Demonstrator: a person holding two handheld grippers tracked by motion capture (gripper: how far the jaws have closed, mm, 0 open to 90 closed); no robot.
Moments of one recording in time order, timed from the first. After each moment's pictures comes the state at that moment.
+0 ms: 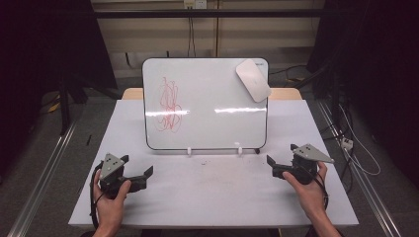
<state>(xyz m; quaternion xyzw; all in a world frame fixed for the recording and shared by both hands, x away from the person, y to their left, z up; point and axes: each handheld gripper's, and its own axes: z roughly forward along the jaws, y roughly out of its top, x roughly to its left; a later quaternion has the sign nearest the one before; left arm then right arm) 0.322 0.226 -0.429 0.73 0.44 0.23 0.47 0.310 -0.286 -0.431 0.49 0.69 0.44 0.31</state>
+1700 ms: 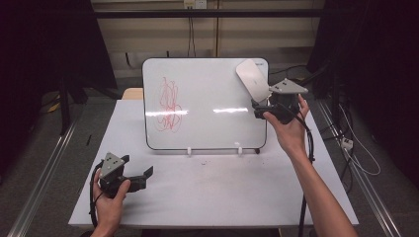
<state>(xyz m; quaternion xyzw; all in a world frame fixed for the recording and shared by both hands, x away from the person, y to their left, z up) 0.325 0.228 -0.430 0.73 0.43 0.23 0.47 0.431 -0.238 -0.315 0.43 0.71 0.38 0.39</state>
